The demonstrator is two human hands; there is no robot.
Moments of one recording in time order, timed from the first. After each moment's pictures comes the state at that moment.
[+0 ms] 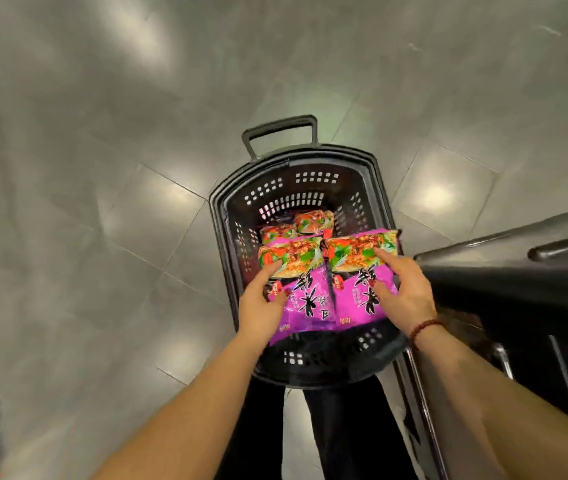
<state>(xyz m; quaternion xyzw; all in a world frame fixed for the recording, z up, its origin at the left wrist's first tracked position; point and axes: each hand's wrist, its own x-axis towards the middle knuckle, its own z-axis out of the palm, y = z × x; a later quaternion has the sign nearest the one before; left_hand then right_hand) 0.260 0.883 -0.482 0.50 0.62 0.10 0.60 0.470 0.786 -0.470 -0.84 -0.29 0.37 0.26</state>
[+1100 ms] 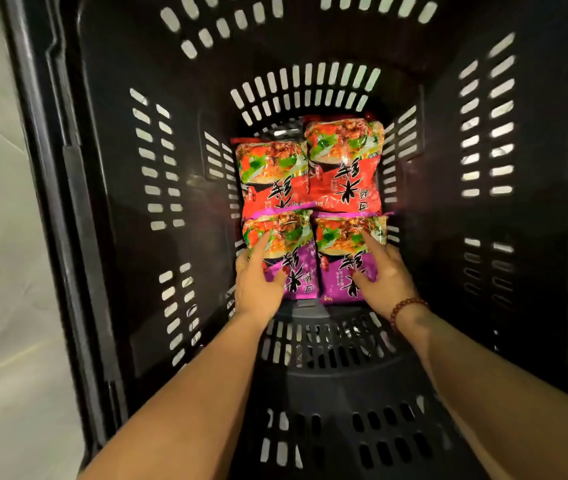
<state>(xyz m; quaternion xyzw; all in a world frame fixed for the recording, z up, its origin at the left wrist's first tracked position) 0.264 0.839 -0.839 0.48 0.70 0.00 0.52 0.462 0.778 -0.835 -0.80 -0.30 0.52 0.11</state>
